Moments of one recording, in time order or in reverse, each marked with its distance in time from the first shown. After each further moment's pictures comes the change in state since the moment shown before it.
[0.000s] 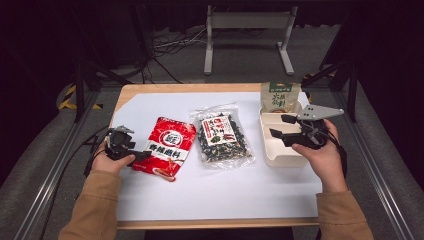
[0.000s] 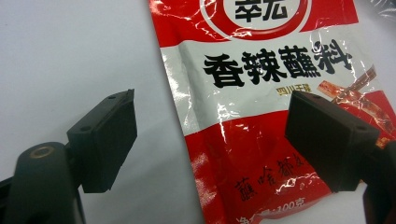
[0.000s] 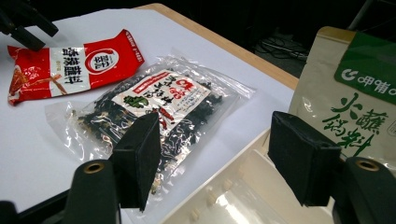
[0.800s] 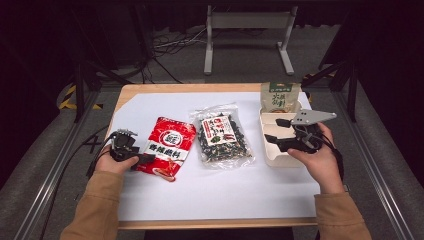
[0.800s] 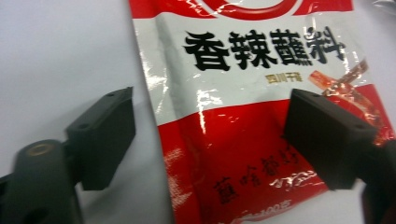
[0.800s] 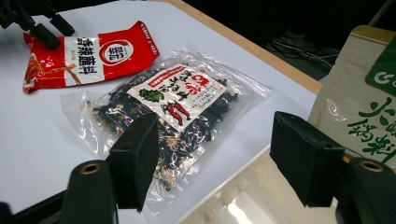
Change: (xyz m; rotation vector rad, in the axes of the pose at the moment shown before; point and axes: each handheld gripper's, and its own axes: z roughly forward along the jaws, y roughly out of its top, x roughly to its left) left arm -0.004 -0.005 0.012 0.030 -0.091 -0.066; right arm 0.014 -0.001 0.006 0.017 0.035 -0.043
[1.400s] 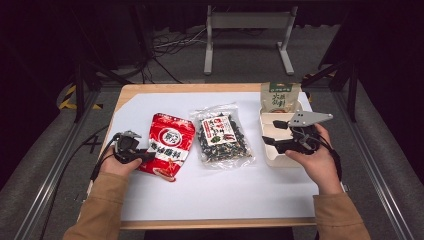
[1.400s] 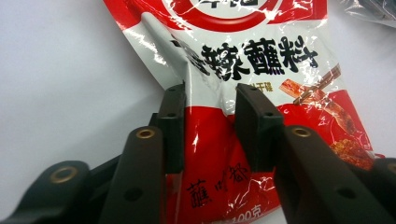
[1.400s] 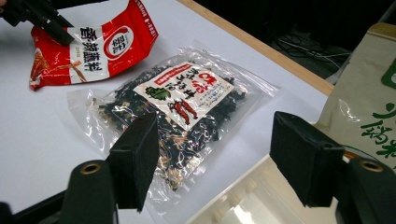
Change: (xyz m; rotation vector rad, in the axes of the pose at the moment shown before) left arm -0.019 -0.001 -0.003 -0.044 0.053 0.054; right arm 0.005 0.000 0.004 0.010 0.019 -0.008
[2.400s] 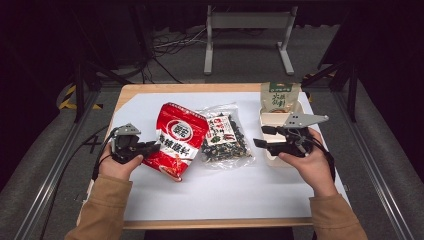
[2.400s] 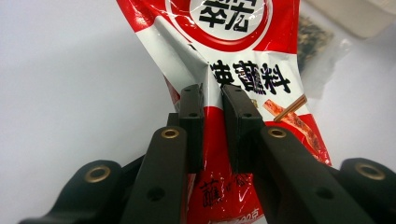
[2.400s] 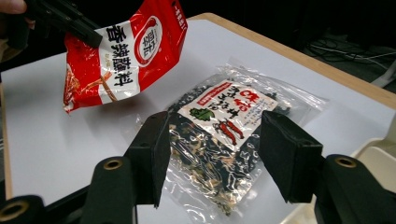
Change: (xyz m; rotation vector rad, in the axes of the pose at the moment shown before) left arm -0.049 0.020 -0.047 -0.200 -0.078 0.135; right arm 0.020 0.007 0.008 -0.064 0.124 0.098
